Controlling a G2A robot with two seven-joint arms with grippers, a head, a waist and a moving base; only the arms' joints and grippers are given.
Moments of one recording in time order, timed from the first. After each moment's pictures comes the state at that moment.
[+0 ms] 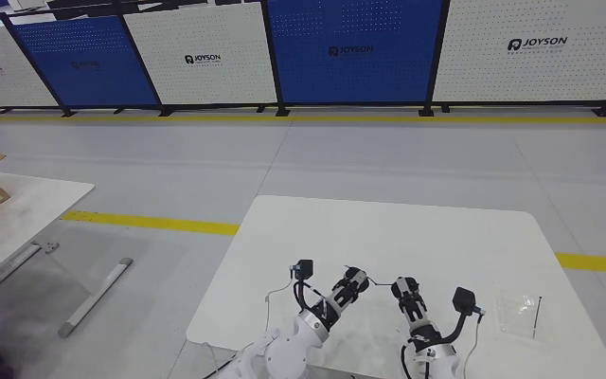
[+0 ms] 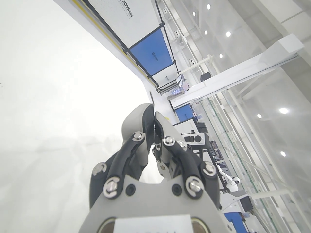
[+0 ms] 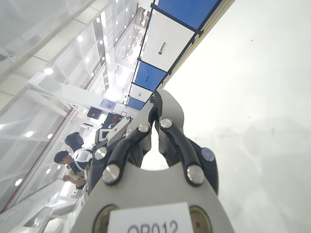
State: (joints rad) left arm 1.50 -1.24 -0.96 -1.69 0.12 -0.11 0.06; right arm -1.66 -1.33 1.14 -1.75 -0.30 -0.03 -0.07
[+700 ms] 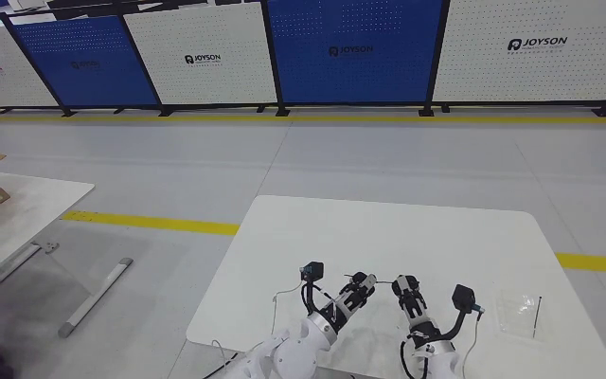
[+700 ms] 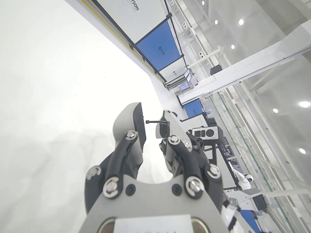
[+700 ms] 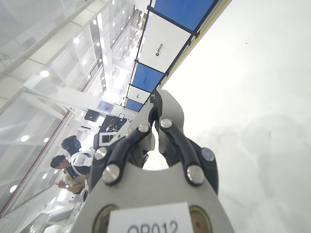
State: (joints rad) left arm 1.47 -1.26 -0.91 -1.65 0.19 -0.05 0.07; right arm -1.64 -1.34 1.14 -1.73 -0.29 -0.01 -0.07
